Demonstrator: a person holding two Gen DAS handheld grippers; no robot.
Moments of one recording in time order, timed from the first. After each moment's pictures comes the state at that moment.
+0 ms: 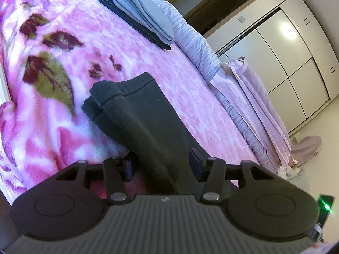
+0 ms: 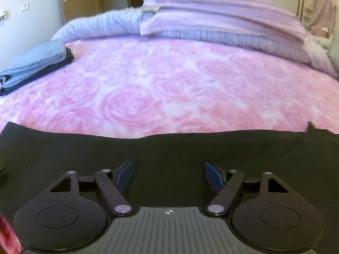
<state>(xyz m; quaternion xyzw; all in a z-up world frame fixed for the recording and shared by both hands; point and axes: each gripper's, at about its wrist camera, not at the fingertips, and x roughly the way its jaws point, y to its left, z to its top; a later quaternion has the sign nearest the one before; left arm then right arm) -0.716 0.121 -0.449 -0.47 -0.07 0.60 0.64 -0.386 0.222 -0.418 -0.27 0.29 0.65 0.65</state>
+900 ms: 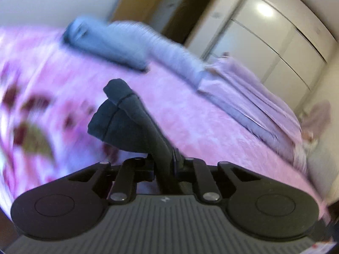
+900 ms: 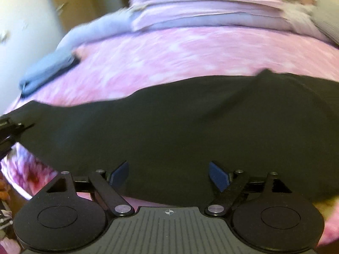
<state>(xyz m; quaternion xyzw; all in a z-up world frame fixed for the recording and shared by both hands) -0.672 0.121 -0.391 -0.32 0.01 0.65 0.69 -0.304 0.077 -0.383 -0.20 0.37 0.65 0.64</state>
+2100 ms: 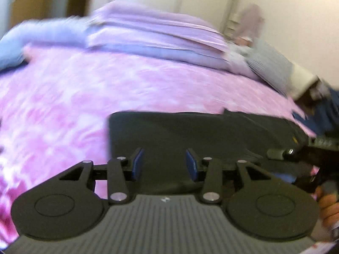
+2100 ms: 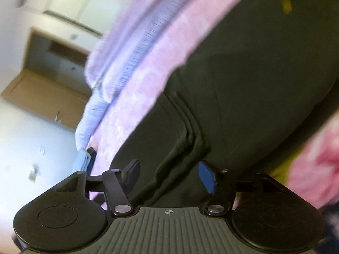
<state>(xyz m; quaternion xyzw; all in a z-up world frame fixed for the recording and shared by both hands) -0.487 0.124 -0.390 -0.27 0.19 0.48 0.81 -0.149 0.044 -0.404 0.12 0.60 0.56 0.56</state>
